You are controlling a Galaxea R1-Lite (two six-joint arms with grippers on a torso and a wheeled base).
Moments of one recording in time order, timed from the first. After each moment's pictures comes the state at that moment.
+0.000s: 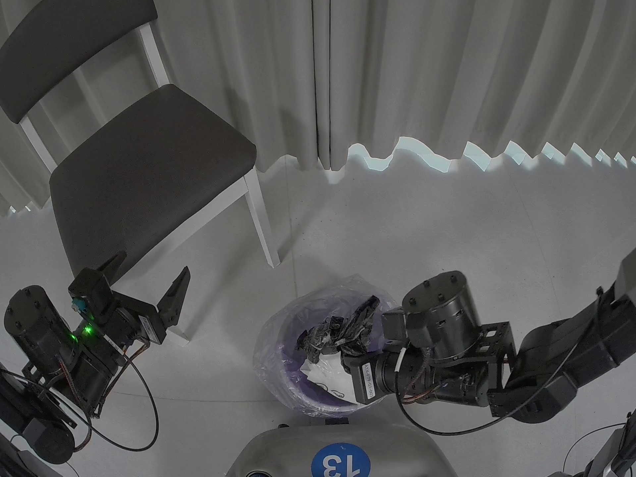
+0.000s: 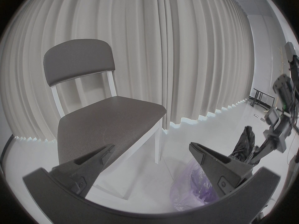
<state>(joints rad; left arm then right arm) -0.42 1.58 -0.11 -1.52 0.22 0.13 0.86 1.91 -0.80 -0.48 -0.11 0.37</state>
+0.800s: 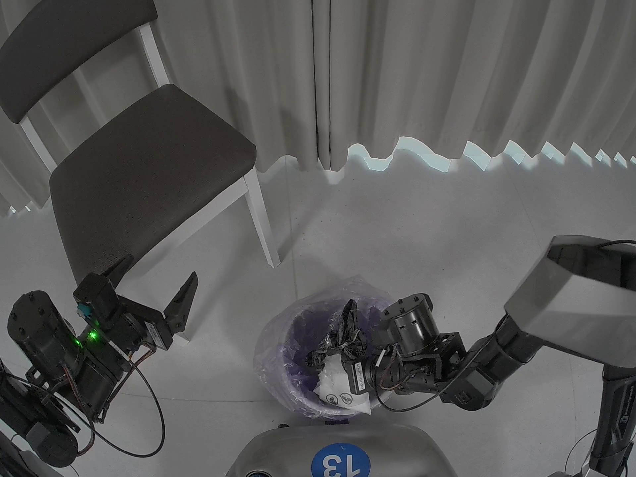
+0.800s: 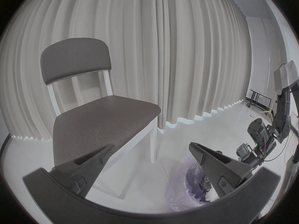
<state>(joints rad) -0.45 1.60 -0.09 -1.55 0.22 0.13 0.71 2.25 -0.86 -0.66 0.01 0.37</state>
